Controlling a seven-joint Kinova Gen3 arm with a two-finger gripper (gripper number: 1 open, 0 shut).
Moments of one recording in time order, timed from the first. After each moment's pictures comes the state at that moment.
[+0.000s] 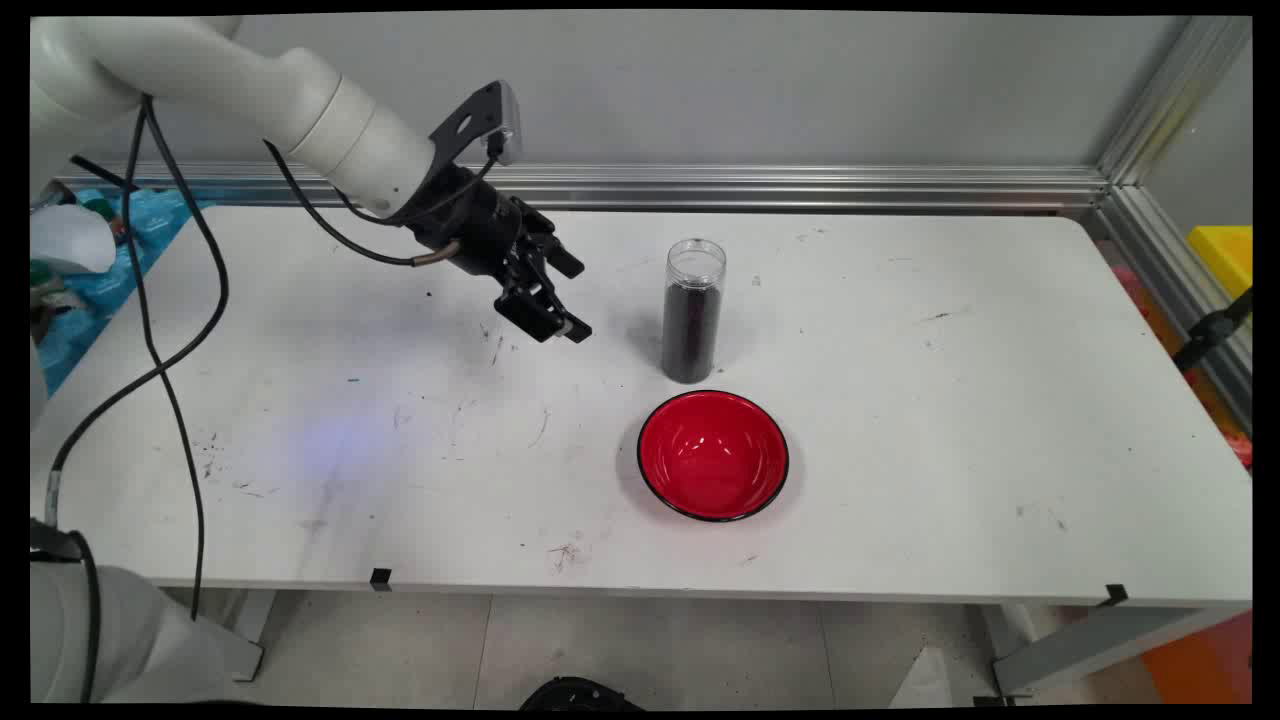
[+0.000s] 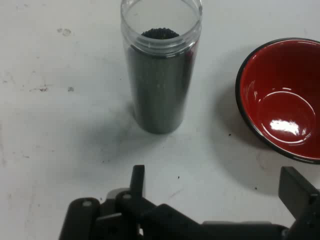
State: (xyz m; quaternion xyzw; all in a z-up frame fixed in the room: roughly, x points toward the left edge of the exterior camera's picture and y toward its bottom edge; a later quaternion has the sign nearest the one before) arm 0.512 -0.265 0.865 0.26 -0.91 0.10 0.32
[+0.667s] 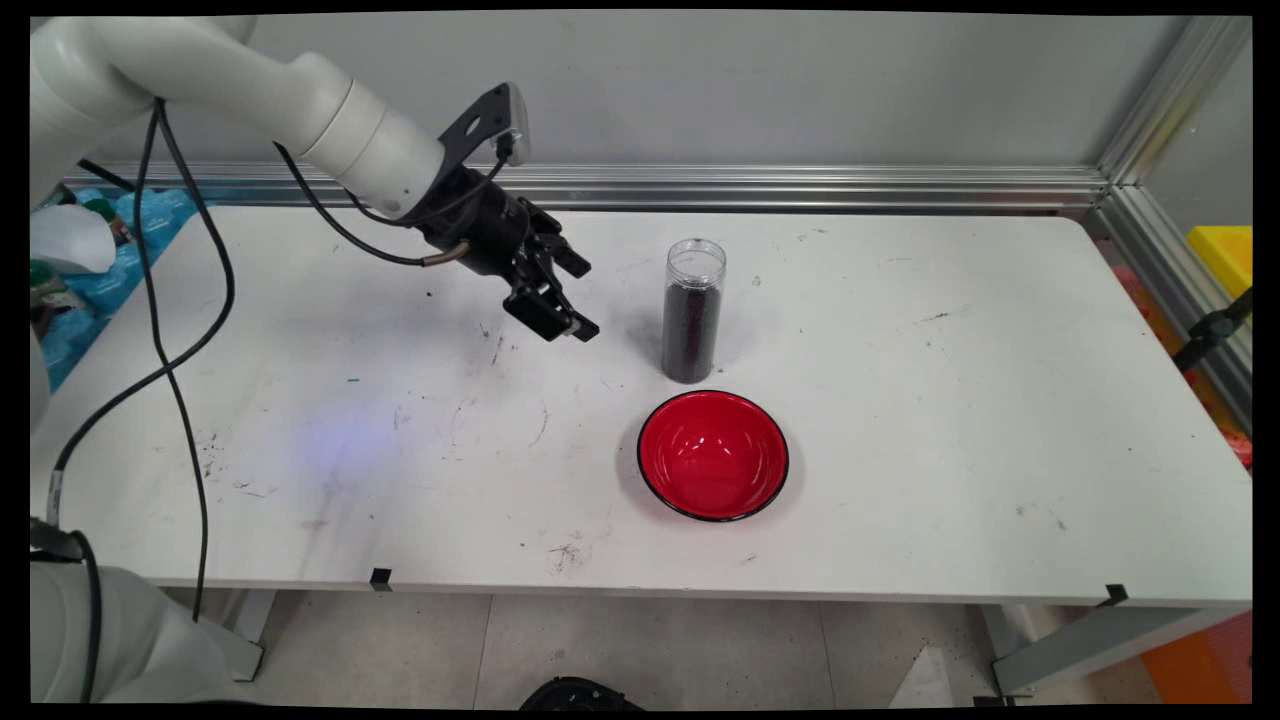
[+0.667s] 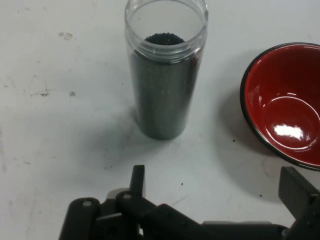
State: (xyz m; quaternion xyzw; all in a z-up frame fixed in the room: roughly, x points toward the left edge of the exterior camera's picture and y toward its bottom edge) arm 0.509 -0.271 0.861 0.26 -0.90 0.10 0.32
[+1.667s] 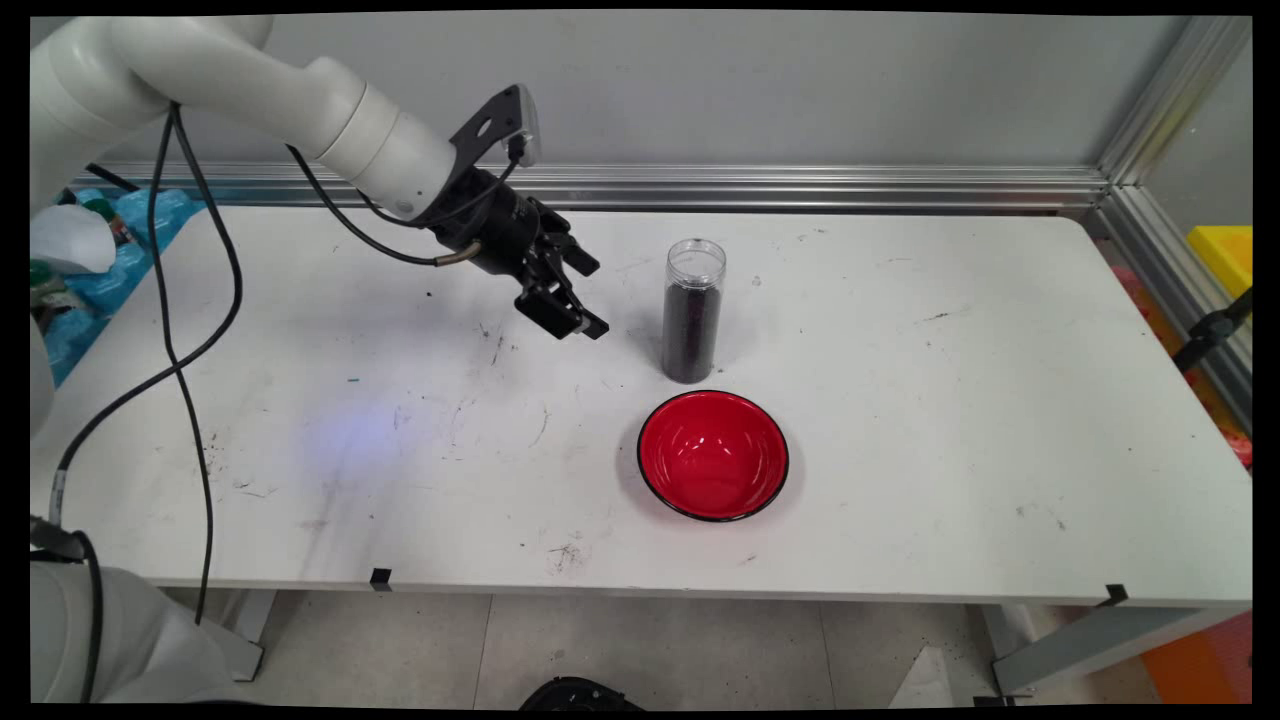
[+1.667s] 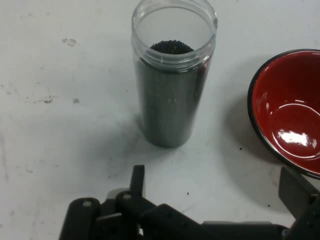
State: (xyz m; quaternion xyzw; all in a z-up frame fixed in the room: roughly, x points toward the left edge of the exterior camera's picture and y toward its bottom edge) arm 0.504 -0.278 0.856 0.26 -0.90 0.10 0.32
